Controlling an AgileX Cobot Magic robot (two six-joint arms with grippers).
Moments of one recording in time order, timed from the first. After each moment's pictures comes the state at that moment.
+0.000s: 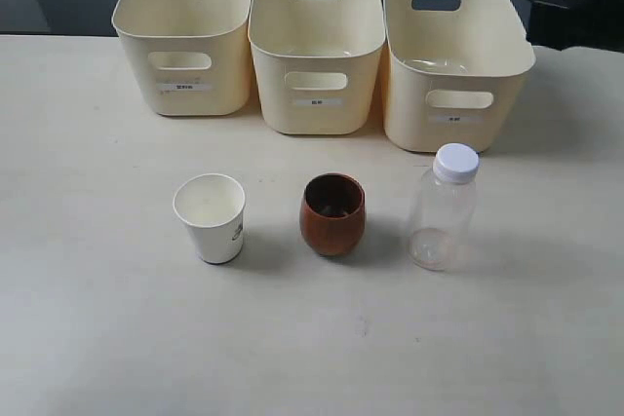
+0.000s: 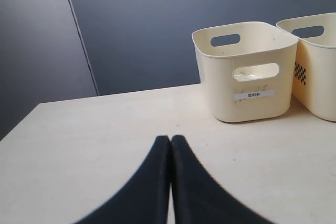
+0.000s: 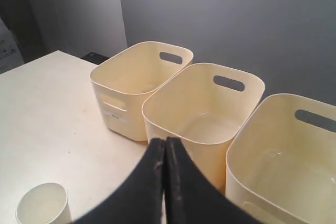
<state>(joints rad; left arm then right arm) 0.01 0.00 0.00 0.00 0.14 0.12 0.20 0.97 -0.74 -1.73 -0.42 1.72</state>
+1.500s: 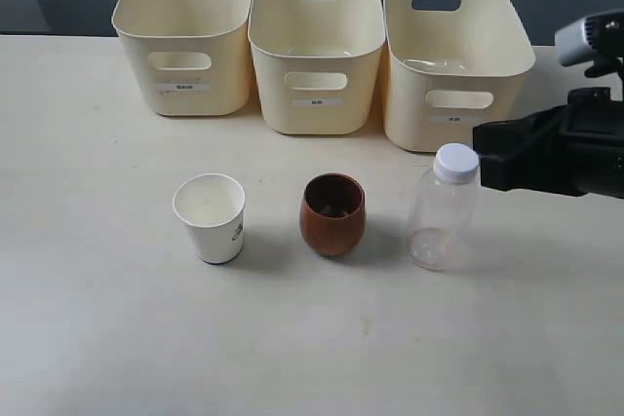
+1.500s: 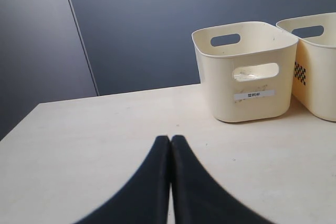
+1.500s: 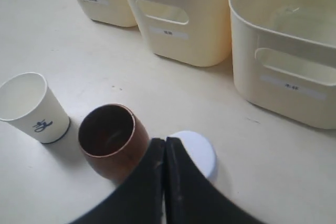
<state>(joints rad) 0.01 0.00 0.00 0.00 0.14 0.12 0.20 1.09 -0.51 -1.75 -0.39 1.75</state>
